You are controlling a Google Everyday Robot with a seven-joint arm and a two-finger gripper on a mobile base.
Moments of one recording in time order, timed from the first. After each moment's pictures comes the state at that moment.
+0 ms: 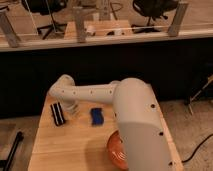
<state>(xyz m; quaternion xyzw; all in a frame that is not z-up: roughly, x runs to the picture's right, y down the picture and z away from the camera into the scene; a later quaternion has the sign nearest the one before) -0.188 0.164 0.859 -0.33 -0.16 -0.44 0.82</state>
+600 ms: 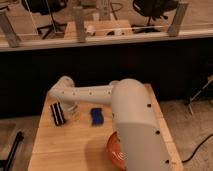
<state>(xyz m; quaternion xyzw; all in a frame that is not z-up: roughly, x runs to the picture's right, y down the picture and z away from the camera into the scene) -0.196 0.174 0.875 -0.33 -0.16 -0.45 0.82</state>
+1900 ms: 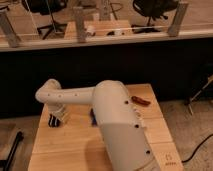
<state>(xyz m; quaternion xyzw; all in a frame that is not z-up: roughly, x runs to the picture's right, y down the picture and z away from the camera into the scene) -0.263 0.191 0.875 -0.34 -0.18 -0.49 0.79</state>
